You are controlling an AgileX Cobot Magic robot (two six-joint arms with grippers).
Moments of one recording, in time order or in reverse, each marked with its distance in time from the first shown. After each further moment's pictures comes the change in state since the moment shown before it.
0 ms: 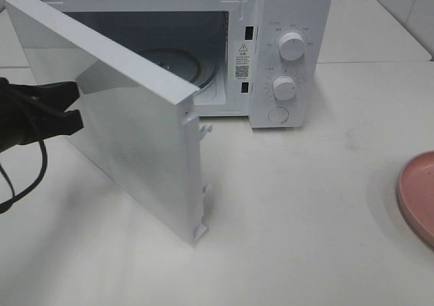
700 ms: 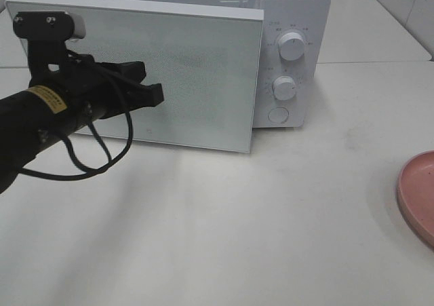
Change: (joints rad) left arm -0.267 0.171 -0.252 -0.337 0.067 0.147; right arm 0.000 0.000 0.000 0.000 0.000 0.000
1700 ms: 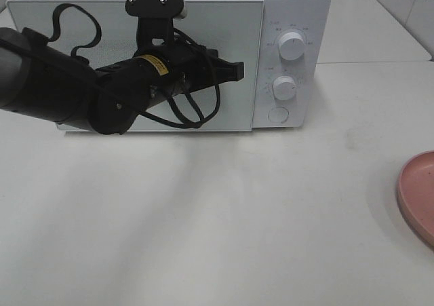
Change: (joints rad) left arm -0.085 0.280 -0.466 -0.100 0.245 0.088; right arm 0.000 0.000 0.000 0.000 0.000 0.000
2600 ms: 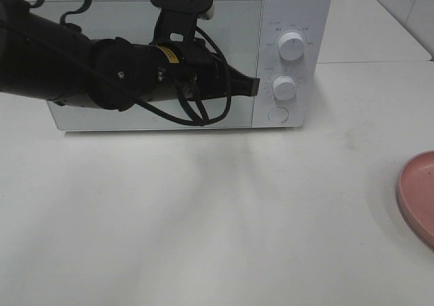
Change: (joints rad) left arm -0.060 -0.100 -0.027 -0.117 0.344 0.212; right arm 0.000 0.000 0.000 0.000 0.000 0.000
